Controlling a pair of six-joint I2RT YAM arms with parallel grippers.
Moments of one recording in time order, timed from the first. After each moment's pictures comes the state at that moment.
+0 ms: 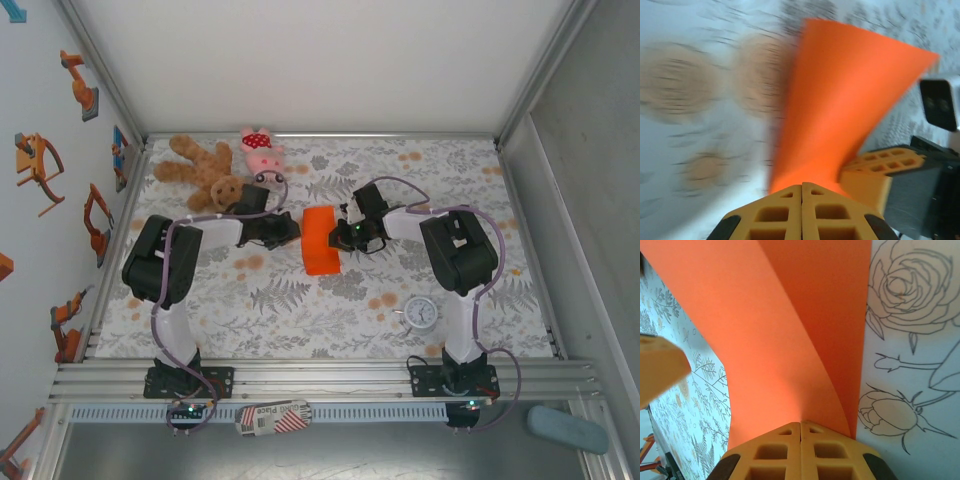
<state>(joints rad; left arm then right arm) -0.48 1.91 1.05 -0.05 0.54 -0.72 0.47 2.06 1.18 -0.22 -0.63 0.58</state>
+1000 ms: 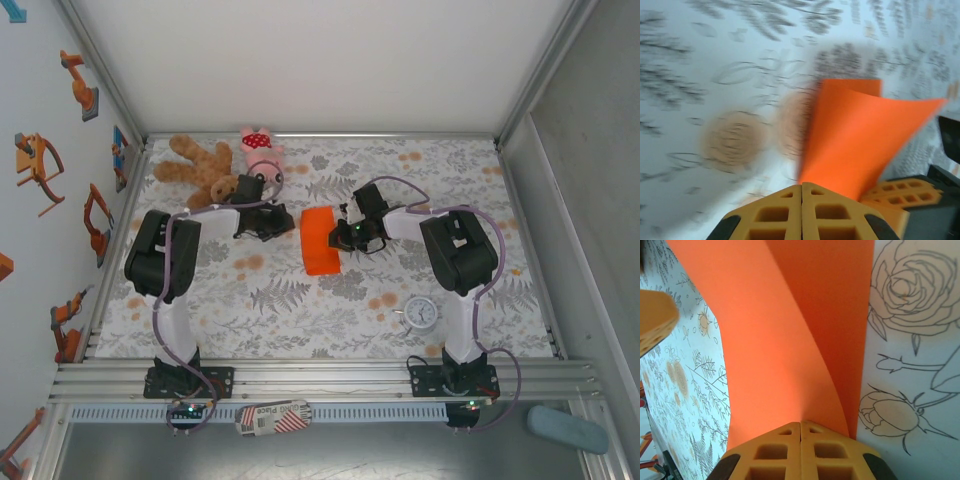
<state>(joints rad) -0.42 1.94 1.14 -0.16 0.48 -0.66 0.47 2.06 1.18 -0.22 -0.63 0.56</state>
